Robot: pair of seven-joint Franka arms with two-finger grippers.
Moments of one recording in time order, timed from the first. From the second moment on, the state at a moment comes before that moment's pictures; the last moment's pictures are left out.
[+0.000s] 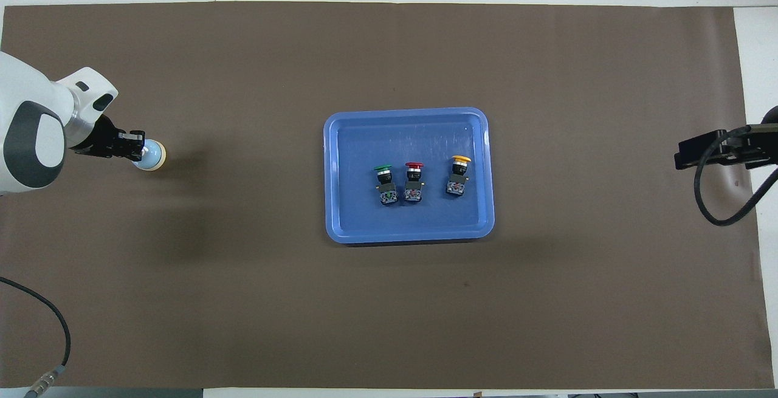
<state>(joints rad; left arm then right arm) 0.06 0.34 0.00 -1.83 -0.02 2.05 0.04 -0.14 -0.04 0.10 -1.67 0.00 1.57 -0.02</state>
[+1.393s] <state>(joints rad) 0.05 0.06 -0.01 -1.60 -0.02 1.46 0.04 -0.14 -0.04 0.10 -1.67 0.00 1.57 -0.02</state>
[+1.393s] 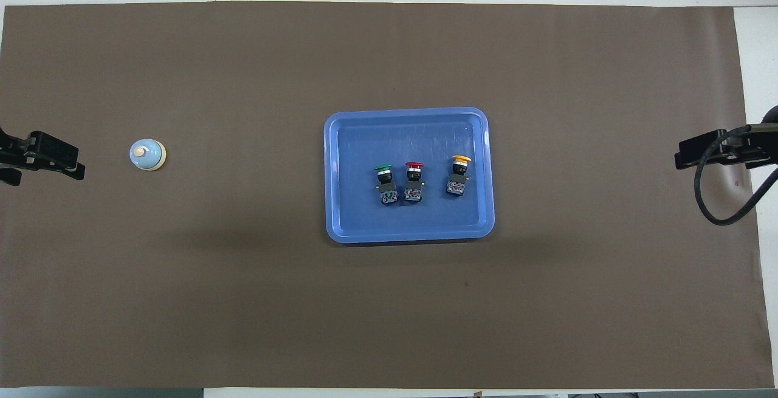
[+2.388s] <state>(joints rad) 0.03 0.00 -0.01 -1.66 -0.02 1.52 0.04 -0.14 -0.04 0.10 -1.67 0.00 1.57 -0.02</state>
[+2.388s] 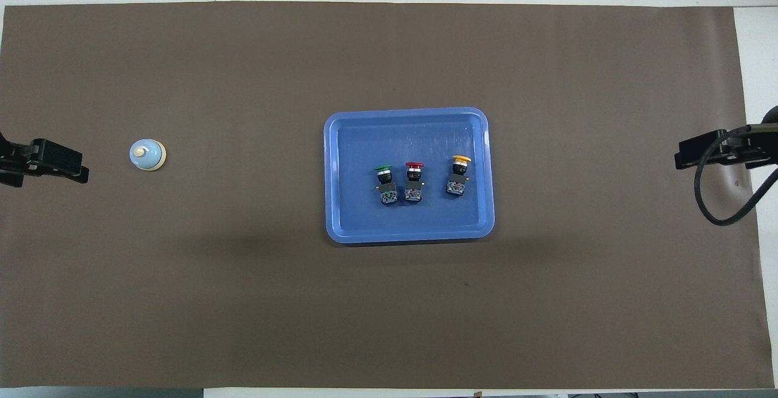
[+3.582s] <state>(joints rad) 0.02 0.01 -0.01 -1.62 -0.02 1.55 0.05 -0.14 -0.04 0.10 -1.67 0.00 1.57 -0.02</state>
